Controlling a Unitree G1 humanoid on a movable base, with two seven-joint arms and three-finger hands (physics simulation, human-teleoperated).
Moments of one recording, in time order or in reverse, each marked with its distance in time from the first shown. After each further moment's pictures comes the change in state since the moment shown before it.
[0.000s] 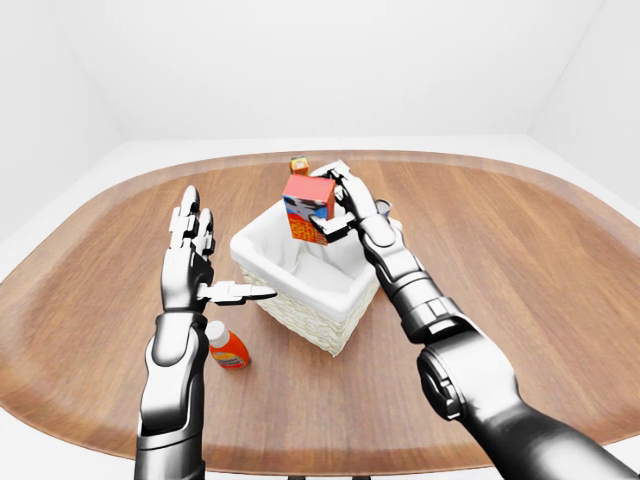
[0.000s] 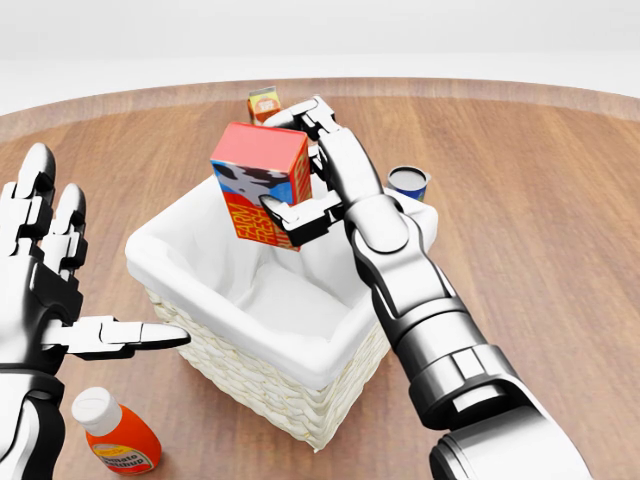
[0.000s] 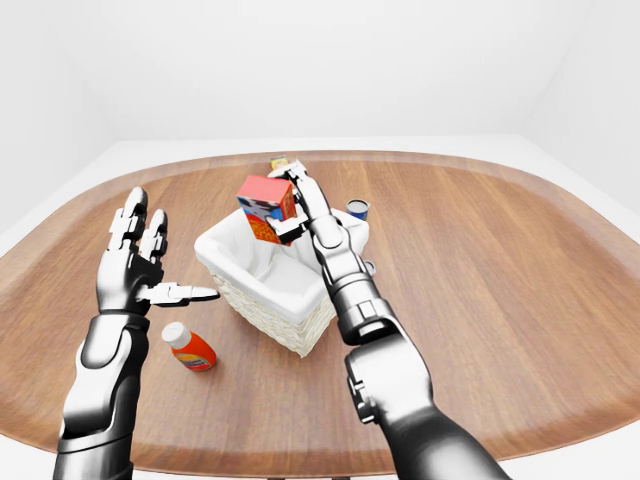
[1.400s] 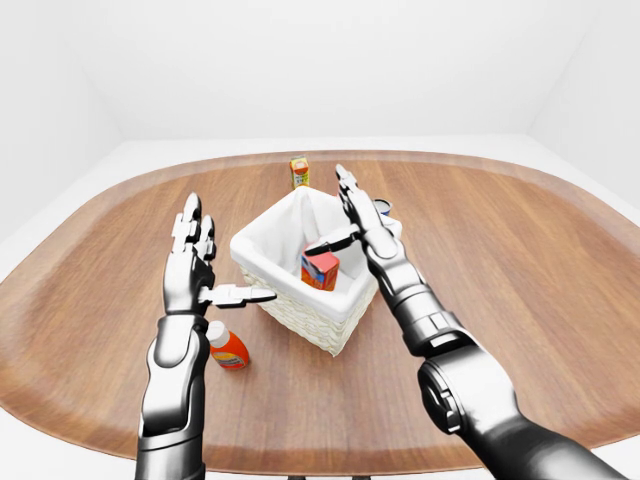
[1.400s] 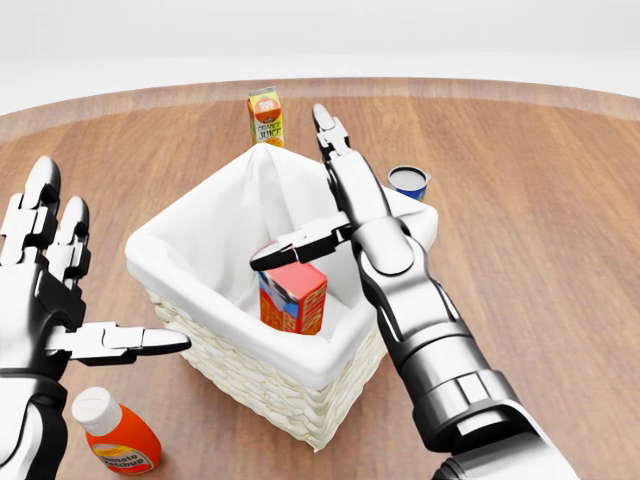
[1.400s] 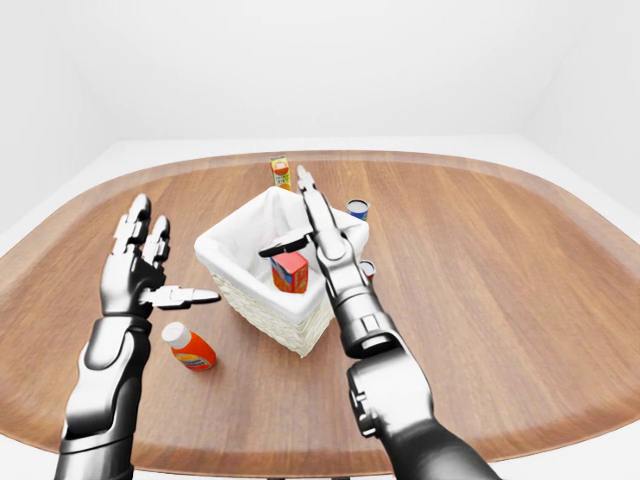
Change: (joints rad) left arm 0.010 -0.002 0.001 0.029 -0.003 0.000 0.002; right arm 0.079 0.012 -0.019 -0.030 -0.049 0.015 -0.027
